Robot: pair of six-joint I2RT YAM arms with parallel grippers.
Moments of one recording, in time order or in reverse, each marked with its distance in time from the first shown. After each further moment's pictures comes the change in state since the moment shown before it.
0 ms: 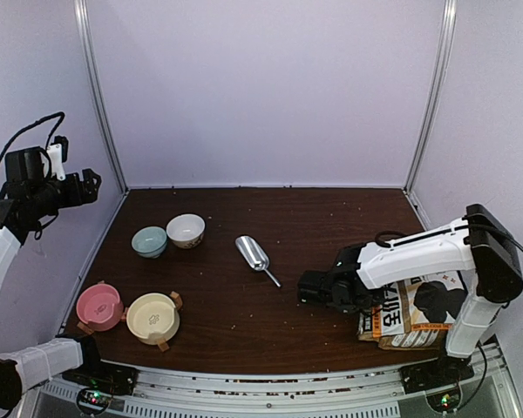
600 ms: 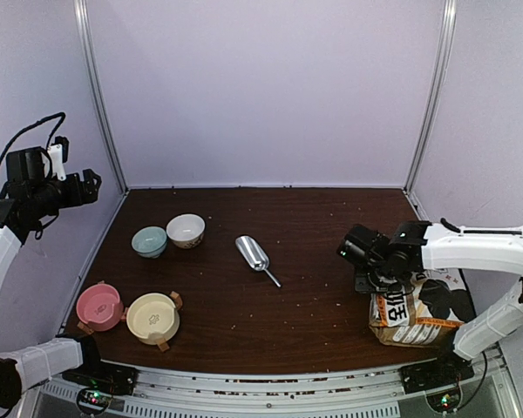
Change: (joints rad) left arm 0.000 0.006 -0.001 0.001 -0.012 0.000; right arm -0.191 -0.376 -0.135 0.259 -0.293 -0.216
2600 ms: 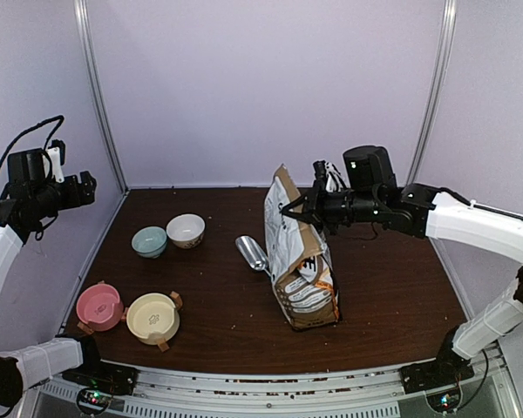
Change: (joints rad) left arm 0.025 0.009 -0.013 0.002 -0.067 -0.006; right arm -0.071 0.038 0.276 0.711 -0.736 0.044
